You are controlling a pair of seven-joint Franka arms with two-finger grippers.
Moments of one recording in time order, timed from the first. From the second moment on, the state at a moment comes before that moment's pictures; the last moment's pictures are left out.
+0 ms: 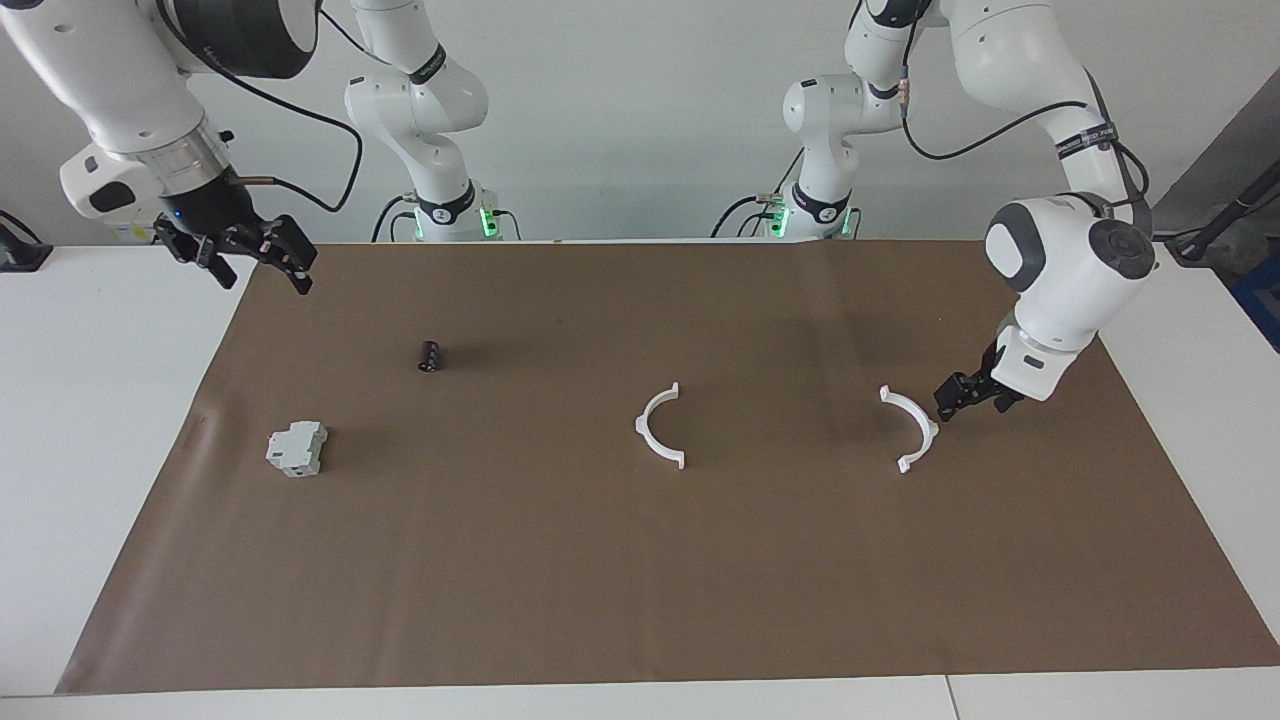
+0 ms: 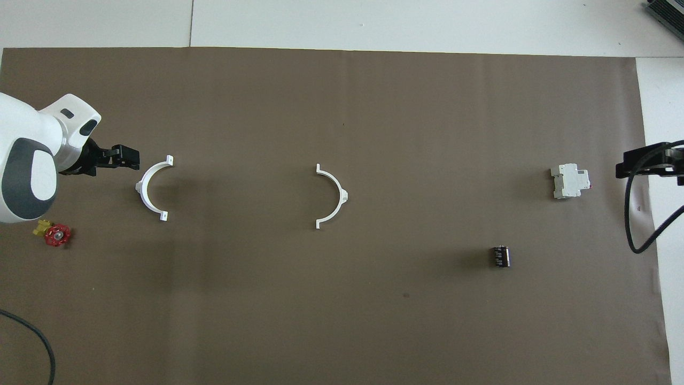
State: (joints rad) left arm 0.02 0.27 0.02 -1.90 -0.02 2.18 -0.03; right arm 0.07 -0.03 -0.16 -1.61 0.00 1.59 0.04
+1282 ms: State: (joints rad) left arm 0.02 0.26 0.01 -2.07 0.07 2.39 -0.06; right arm 0.07 -0.04 -0.13 -1.64 -0.04 1.58 0.03
